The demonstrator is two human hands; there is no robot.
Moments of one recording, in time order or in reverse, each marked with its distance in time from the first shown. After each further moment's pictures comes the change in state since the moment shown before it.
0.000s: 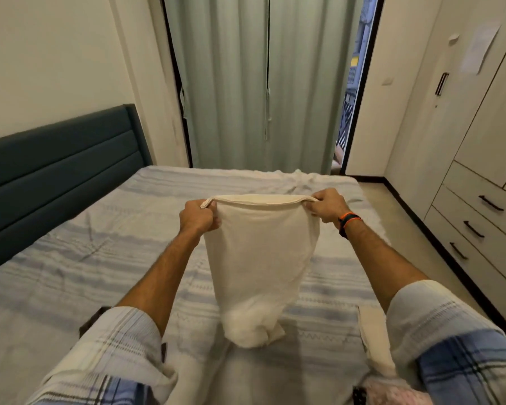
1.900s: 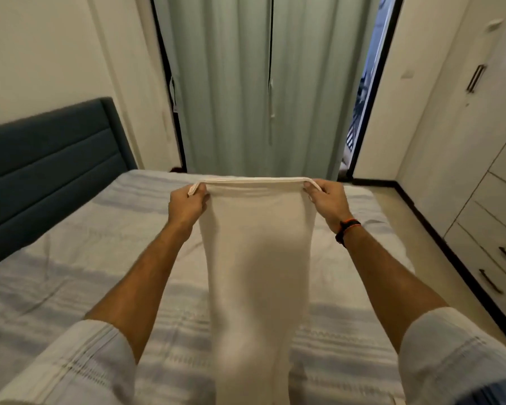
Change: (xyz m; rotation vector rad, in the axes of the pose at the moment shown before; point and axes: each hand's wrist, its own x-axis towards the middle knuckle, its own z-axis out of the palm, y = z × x) left_hand 0.287 0.055 0.098 -0.204 -0.016 0.112; right_hand 0.291 -0.025 0.041 0.348 0.221 -0.191
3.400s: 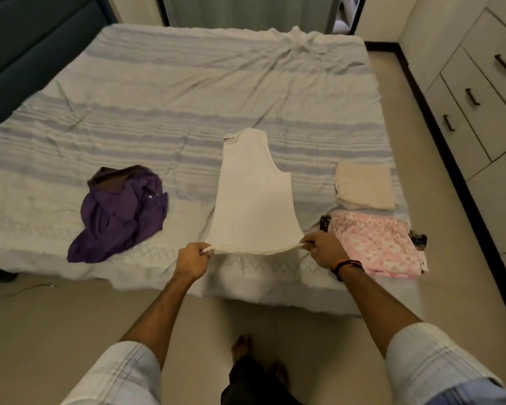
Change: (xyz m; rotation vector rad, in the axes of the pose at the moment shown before) left_hand -0.627 -0.246 -0.216 0.907 -0.394 -0.336; right_hand -0.673 0.139 -0.156 -0.661 -0.683 0.345
